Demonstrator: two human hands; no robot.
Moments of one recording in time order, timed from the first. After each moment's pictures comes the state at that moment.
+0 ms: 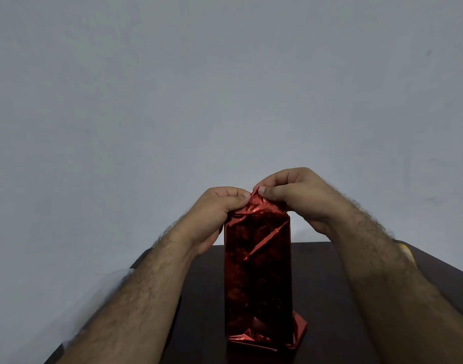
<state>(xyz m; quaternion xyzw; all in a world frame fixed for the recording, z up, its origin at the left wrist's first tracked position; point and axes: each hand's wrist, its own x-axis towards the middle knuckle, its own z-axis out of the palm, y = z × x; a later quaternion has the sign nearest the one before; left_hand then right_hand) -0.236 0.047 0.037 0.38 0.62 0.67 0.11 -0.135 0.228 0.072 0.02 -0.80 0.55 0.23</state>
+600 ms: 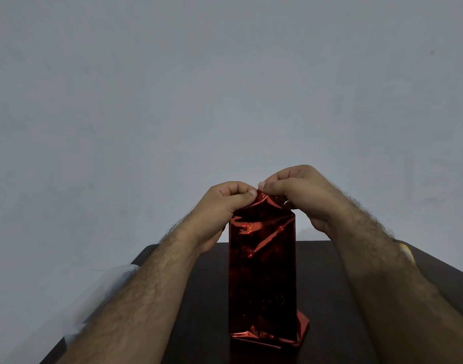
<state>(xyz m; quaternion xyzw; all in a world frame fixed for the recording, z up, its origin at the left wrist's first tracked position) -0.228 0.050 0.036 0.39 0.62 0.68 0.09 -0.132 0.220 0.075 -0.01 -0.81 0.54 0.25</state>
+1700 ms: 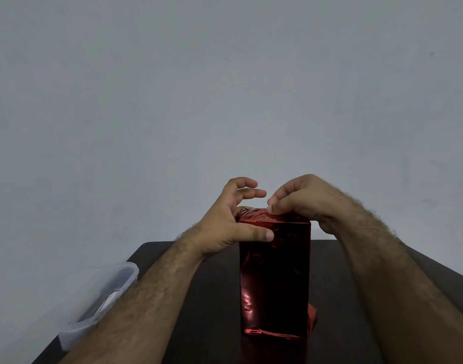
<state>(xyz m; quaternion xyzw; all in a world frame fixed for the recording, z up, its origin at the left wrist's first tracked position) -0.232 0.049 0.014 0.48 0.62 0.61 0.08 -0.134 0.240 0.069 -0.09 -0.85 0.48 0.20</state>
